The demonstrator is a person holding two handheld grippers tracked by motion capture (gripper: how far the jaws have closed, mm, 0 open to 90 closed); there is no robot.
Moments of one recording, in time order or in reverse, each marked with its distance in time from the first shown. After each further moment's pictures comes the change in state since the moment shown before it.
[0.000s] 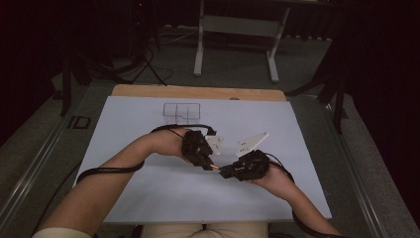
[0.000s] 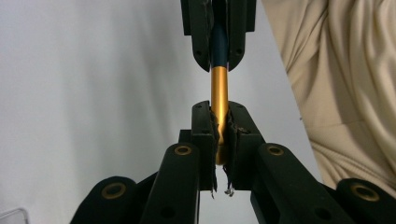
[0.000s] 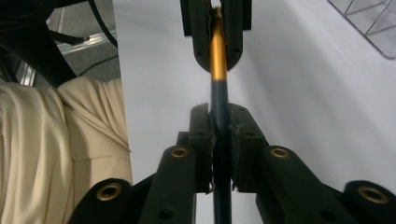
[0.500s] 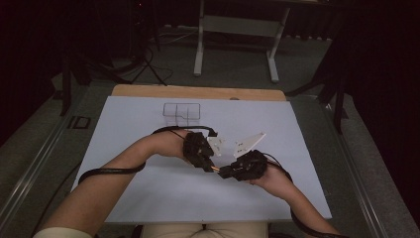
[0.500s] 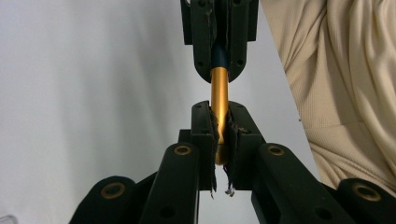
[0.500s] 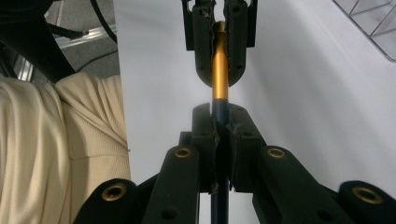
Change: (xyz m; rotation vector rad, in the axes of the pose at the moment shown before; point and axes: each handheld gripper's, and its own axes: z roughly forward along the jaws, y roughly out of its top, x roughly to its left) left arm 0.002 -0.002 0.005 -0.022 -0.010 -0.016; right arm 0.001 0.002 0.004 0.019 -0.003 -0.019
